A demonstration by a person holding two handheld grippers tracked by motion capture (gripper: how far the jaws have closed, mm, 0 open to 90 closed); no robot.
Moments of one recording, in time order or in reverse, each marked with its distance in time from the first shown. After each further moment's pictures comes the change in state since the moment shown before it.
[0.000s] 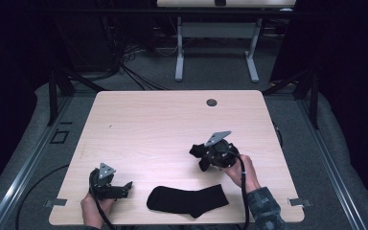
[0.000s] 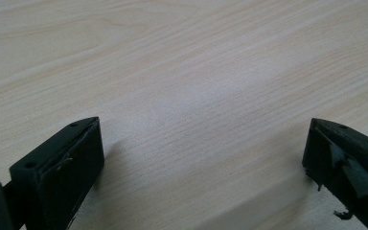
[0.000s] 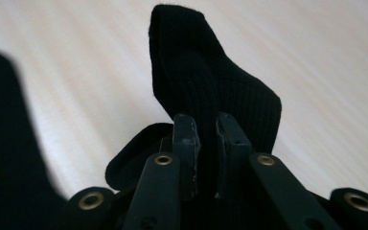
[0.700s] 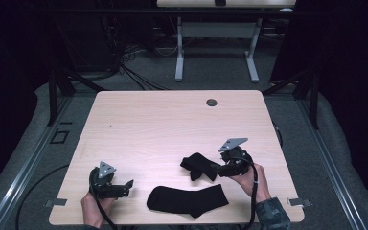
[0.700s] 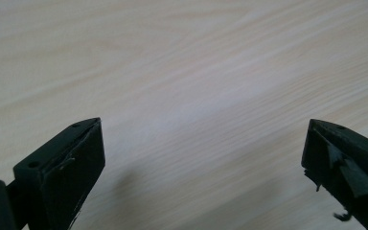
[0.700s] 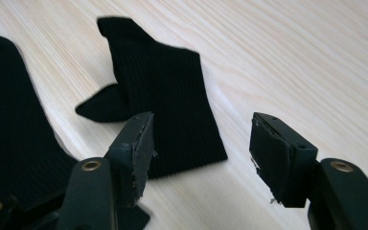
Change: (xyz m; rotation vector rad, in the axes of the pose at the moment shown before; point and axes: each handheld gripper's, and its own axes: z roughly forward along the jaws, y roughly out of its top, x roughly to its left) left arm -0.017 0.020 -0.016 -0.060 -0.020 0.002; right arm -0.006 -0.039 -0.026 -0.018 -0.028 0.126
